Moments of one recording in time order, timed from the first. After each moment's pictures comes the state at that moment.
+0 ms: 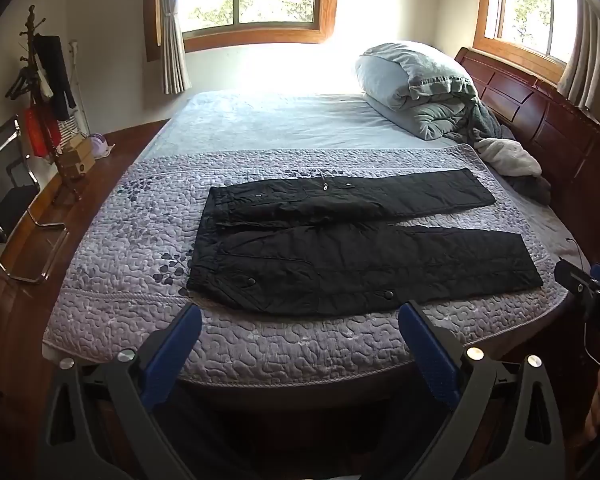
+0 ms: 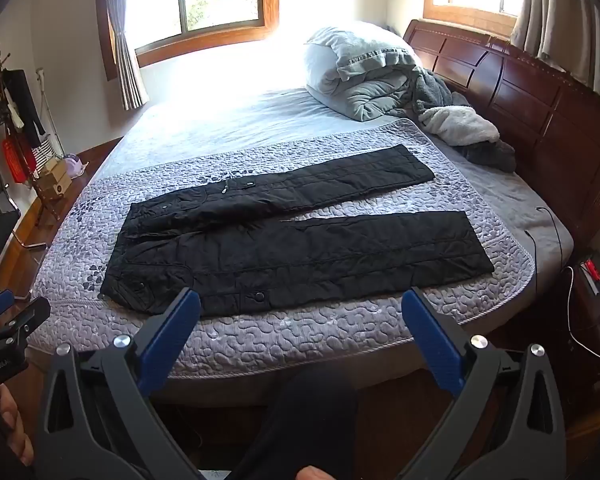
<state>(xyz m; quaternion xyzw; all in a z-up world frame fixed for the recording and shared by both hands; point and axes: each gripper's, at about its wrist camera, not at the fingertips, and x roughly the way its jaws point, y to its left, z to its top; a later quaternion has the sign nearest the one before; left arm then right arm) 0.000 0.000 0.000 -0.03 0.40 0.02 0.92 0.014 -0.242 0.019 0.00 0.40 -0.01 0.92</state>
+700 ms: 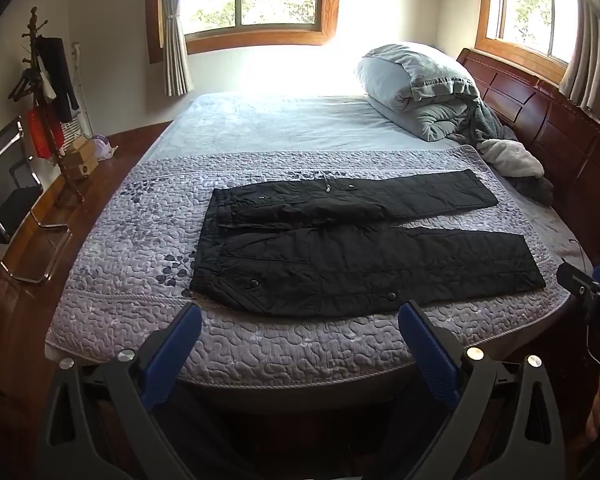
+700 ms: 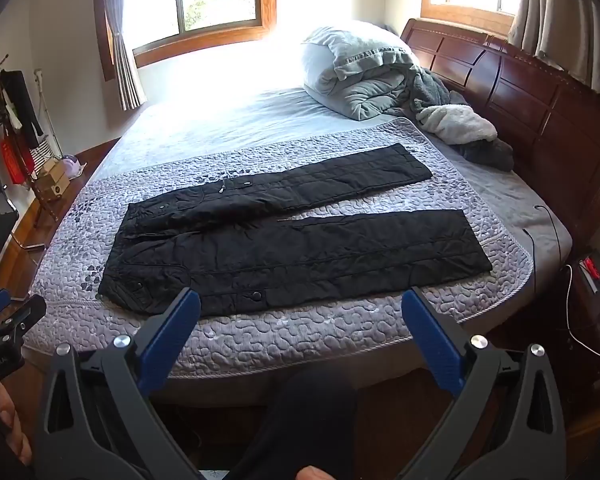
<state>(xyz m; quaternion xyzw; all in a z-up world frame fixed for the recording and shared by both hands) -0.001 0.002 0.000 -0.03 0.40 0.02 0.92 0.014 -0.243 0.017 0.01 0.40 -0.01 0.92</state>
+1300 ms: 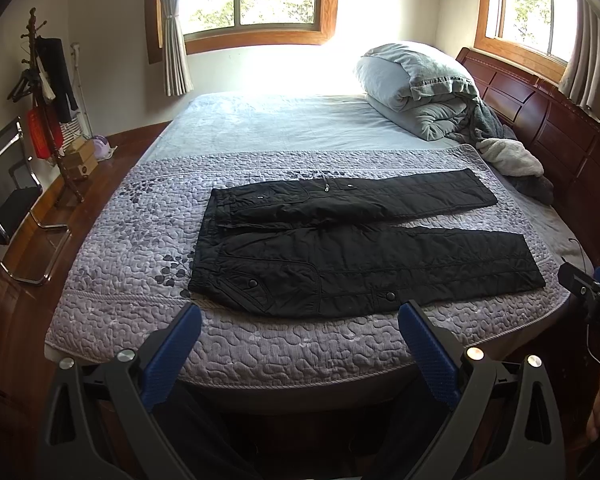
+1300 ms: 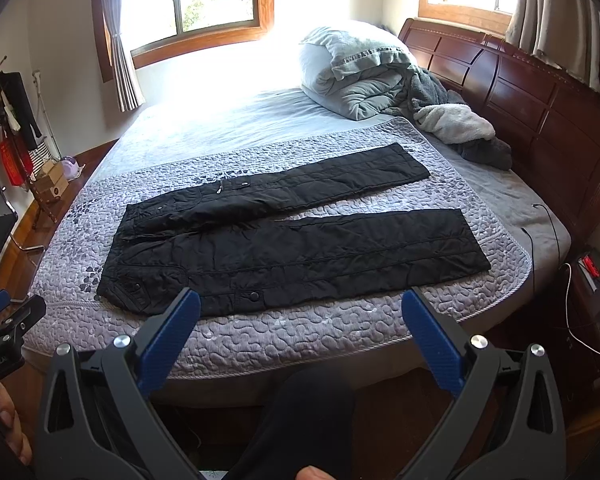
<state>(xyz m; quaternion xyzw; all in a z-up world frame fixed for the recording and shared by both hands) -0.001 0.000 0.000 -0.03 0.40 0.02 0.92 0.012 -0.245 0.016 0.01 0.40 -0.02 0.92</state>
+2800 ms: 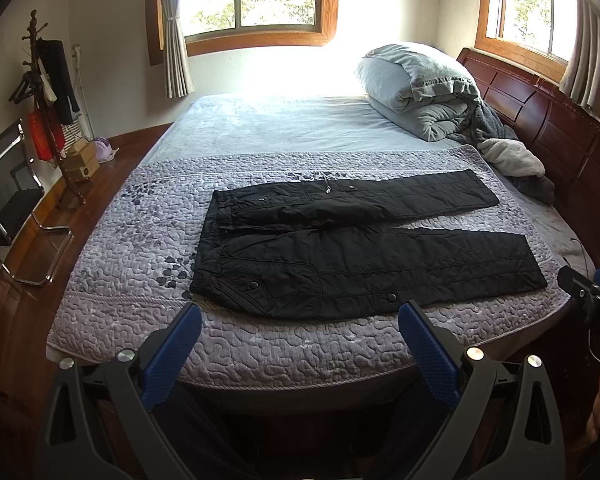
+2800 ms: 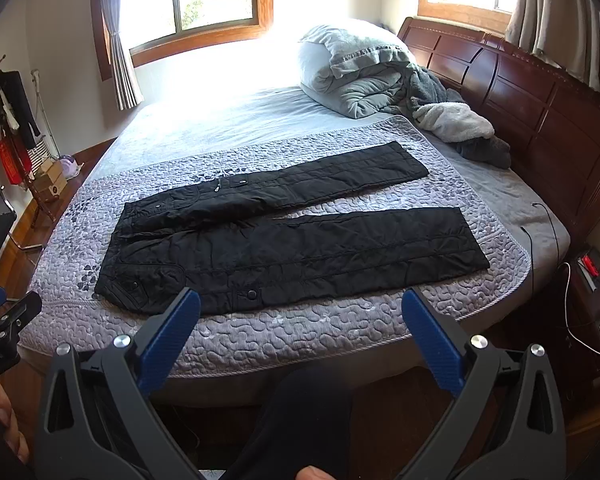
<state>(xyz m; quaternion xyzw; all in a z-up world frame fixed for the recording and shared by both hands) 0.001 -0.003 0.000 -0.02 0.40 0.02 0.92 0.014 -0.249 0.016 0.01 0.40 -0.02 0.92</state>
